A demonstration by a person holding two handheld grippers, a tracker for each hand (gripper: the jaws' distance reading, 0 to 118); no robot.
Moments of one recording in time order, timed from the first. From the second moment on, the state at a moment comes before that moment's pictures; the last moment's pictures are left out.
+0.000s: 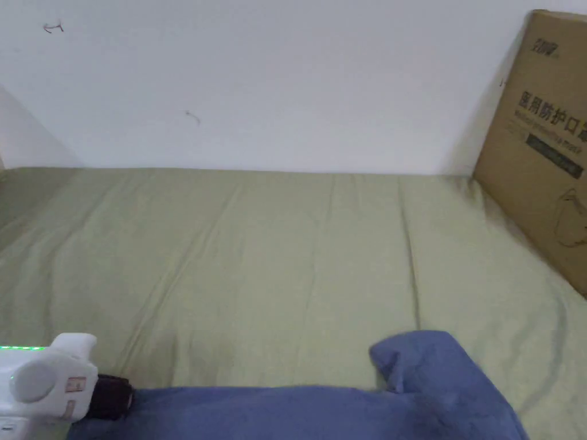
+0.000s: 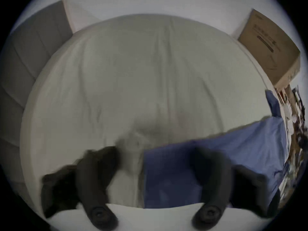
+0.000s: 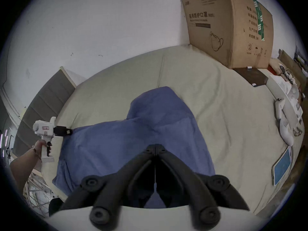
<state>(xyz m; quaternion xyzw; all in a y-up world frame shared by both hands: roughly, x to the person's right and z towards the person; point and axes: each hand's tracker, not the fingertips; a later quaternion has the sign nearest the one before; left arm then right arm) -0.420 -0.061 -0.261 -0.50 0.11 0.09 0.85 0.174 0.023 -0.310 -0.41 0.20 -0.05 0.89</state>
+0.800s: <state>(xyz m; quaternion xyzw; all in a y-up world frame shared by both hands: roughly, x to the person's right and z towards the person) -0.366 0.078 -0.140 -0.40 0.07 0.12 0.91 0.122 -0.024 -0.480 -0.53 0.19 0.08 0.82</state>
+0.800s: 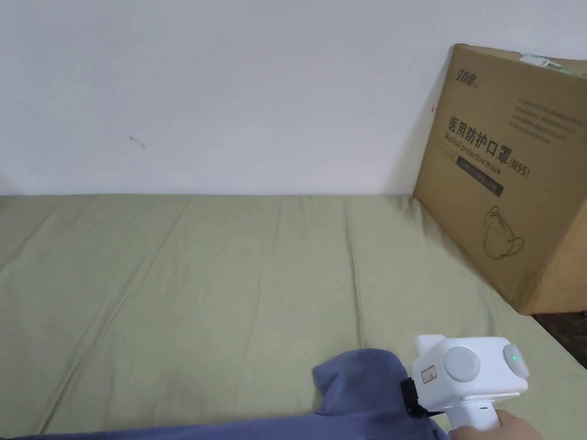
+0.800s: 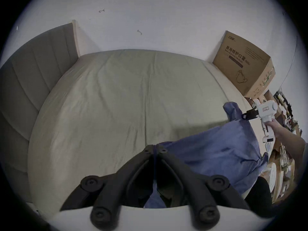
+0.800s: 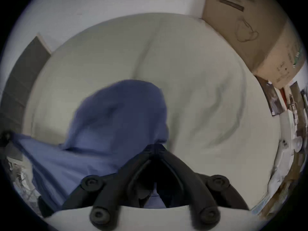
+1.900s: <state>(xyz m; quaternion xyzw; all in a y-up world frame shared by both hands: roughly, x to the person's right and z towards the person) -0.373 0.404 -0.153 -0.15 0.10 0.06 0.98 0.207 0.452 -0.412 -0.21 0.21 -0.07 0.95</state>
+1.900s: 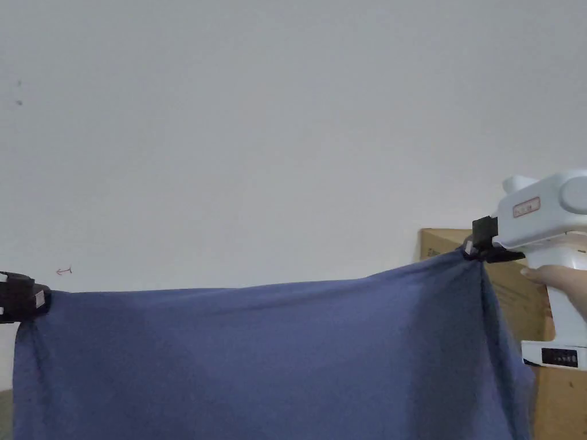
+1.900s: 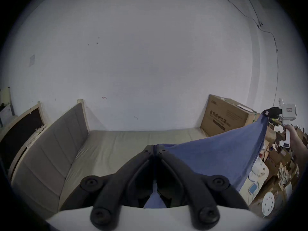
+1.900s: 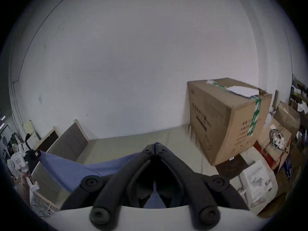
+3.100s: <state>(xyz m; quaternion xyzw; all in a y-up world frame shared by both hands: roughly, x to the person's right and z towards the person) -0.366 0.014 -0.119 -0.43 0.12 0.17 0.88 0.227 -0.032 -0.376 -0.52 0.16 -0.03 0.84</state>
